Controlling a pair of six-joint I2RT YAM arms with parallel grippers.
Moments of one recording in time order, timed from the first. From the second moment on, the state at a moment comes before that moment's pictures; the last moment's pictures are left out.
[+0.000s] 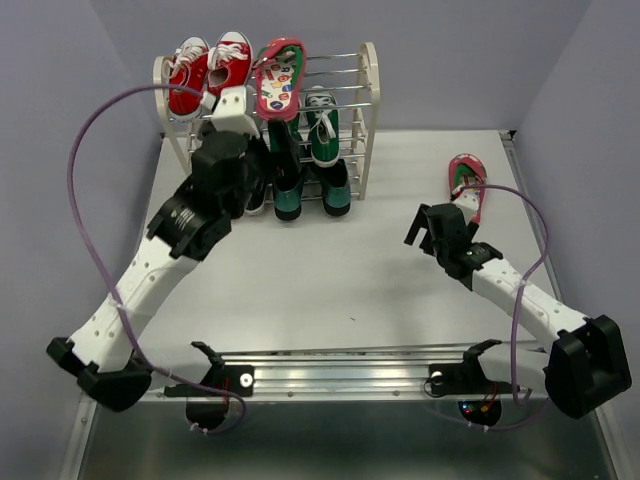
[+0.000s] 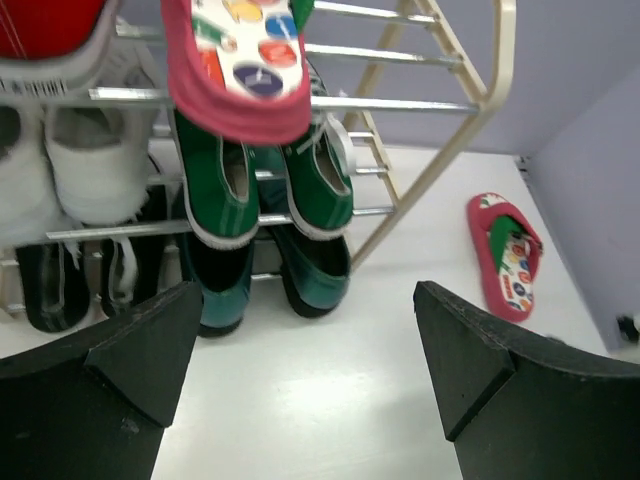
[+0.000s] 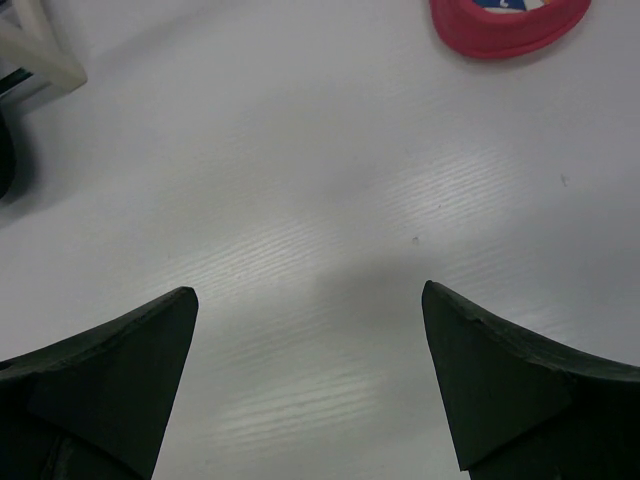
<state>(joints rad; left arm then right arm) -0.64 1.28 1.66 -0.55 -0.43 -0.36 0.45 1.14 0.72 -0.28 0.49 0.63</state>
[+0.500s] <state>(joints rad) -0.74 0.98 0.96 -0.48 -0.29 -0.59 0.02 1.56 1.02 -0.28 0.28 0.42</state>
